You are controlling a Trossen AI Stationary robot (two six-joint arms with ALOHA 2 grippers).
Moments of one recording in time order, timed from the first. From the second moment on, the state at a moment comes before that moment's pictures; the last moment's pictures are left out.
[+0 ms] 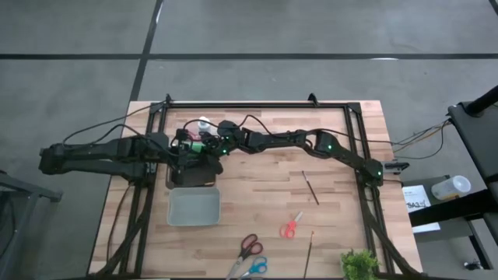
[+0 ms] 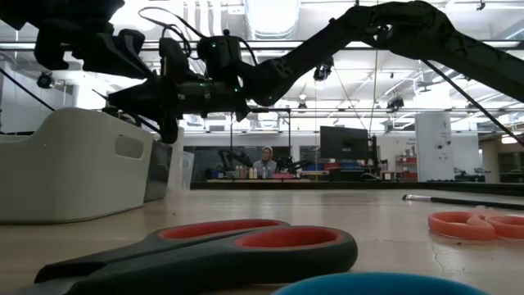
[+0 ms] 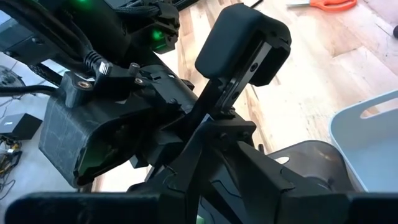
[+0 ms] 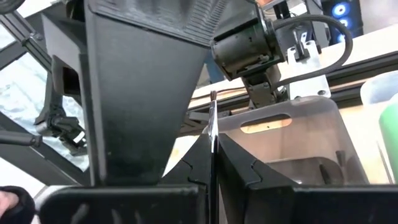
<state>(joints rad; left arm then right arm) 0.09 0.66 0.55 -0.45 -0.05 0.50 -0.18 2.53 2.01 0.40 -0.65 0.46</state>
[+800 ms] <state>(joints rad) 0.09 0.66 0.55 -0.45 -0.06 0.50 -0.17 2.50 2.03 0.39 -0.66 0.35</state>
